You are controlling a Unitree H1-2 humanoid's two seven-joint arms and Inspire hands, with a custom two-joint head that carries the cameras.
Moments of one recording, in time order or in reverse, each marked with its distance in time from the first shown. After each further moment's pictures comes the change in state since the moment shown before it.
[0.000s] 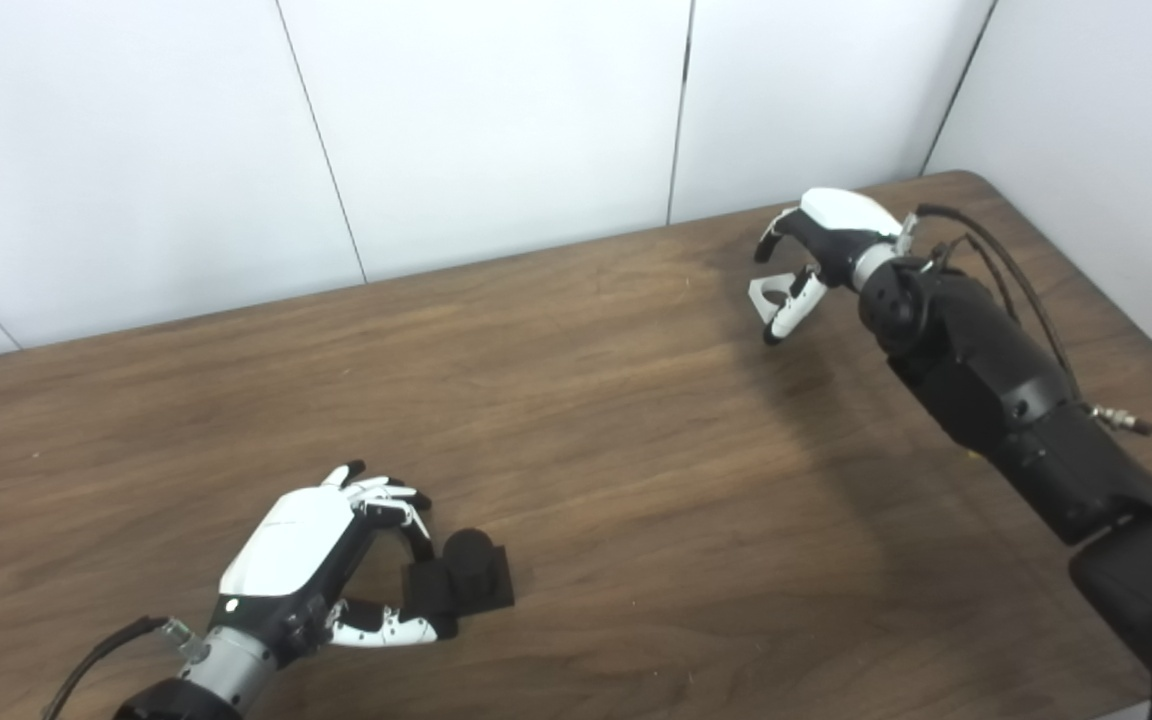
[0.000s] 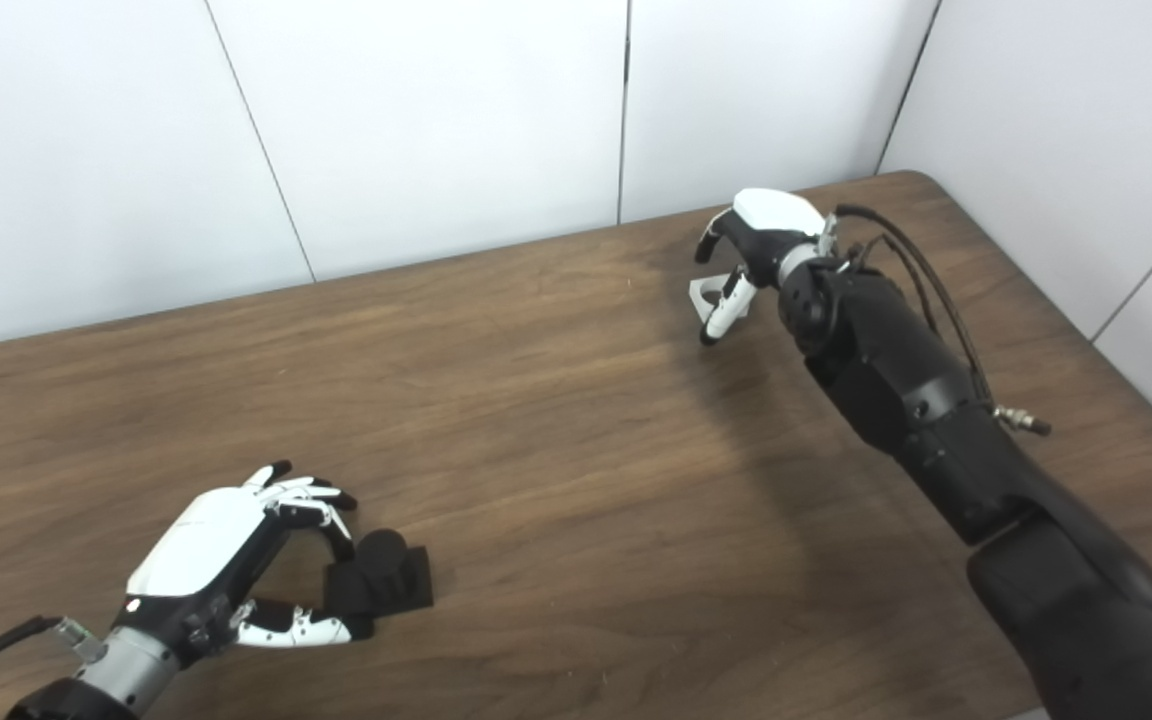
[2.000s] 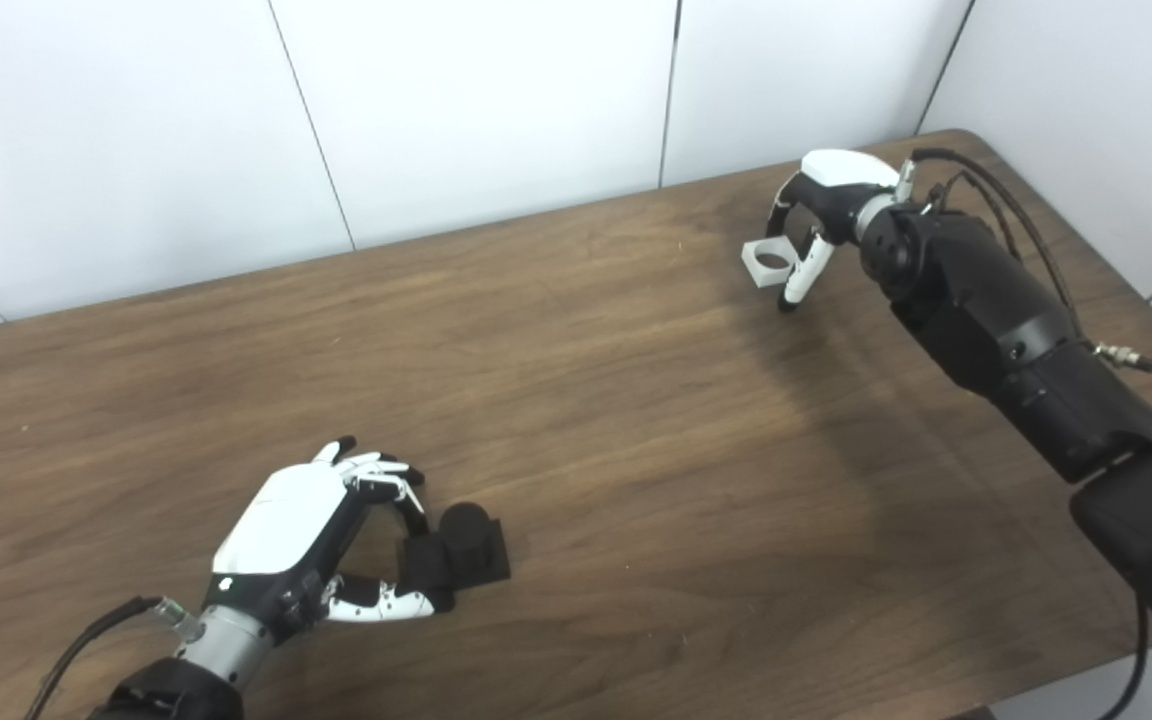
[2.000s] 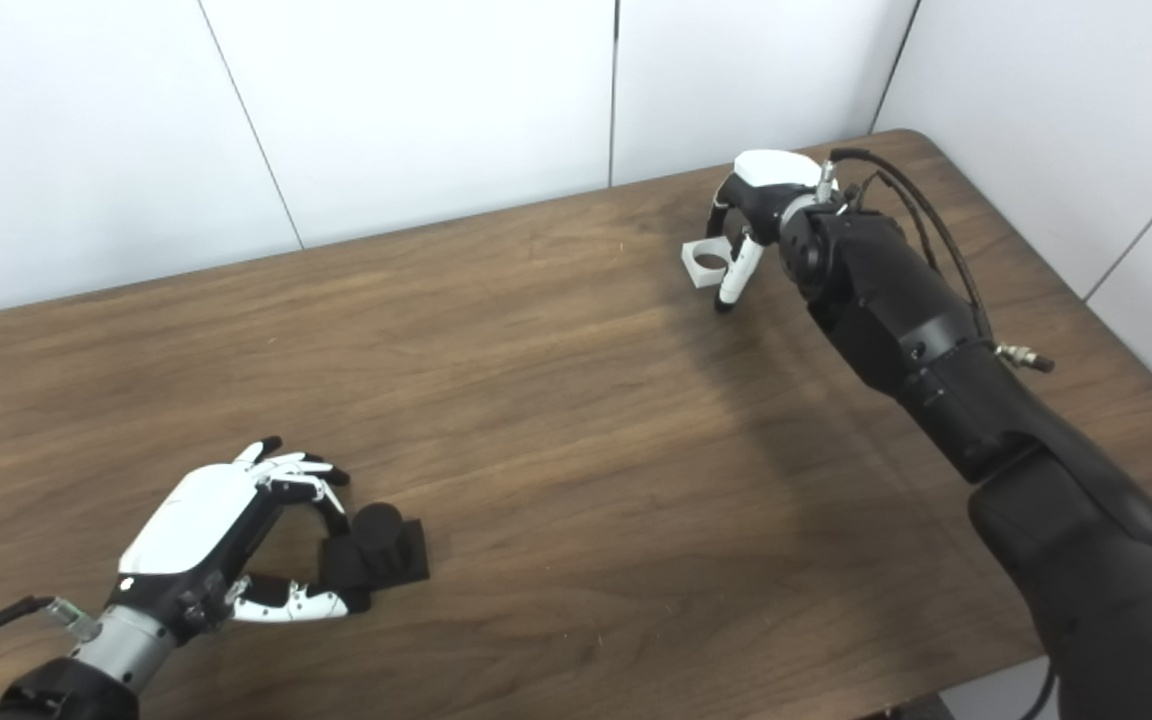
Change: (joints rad) left arm 0.022 0.002 -0.002 -0.038 0.008 0.028 -0.013; right arm -0.024 -0.021 0.026 0.018 -0.030 0.001 0.089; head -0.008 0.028
